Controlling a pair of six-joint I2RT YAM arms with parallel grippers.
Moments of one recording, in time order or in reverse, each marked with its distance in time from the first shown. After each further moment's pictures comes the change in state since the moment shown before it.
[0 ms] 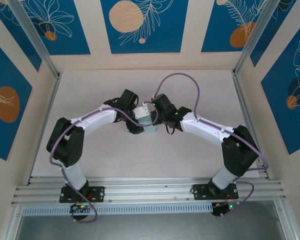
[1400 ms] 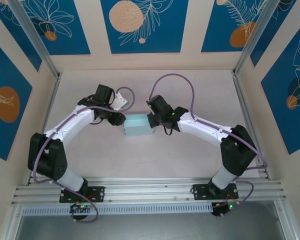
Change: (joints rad) left arm 0.206 -0.229 -0.073 -0.154 0.021 -0.306; right arm 0.040 0.018 0.042 -0.058 0.005 -0.056
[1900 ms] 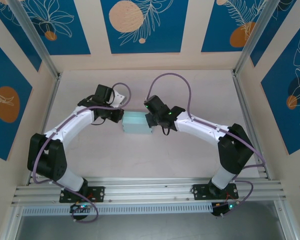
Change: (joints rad) left arm -0.004 -0.013 -0.035 0.085 0.024 -0.279; right arm 0.029 0.037 0.048 -0.040 0.066 0.025
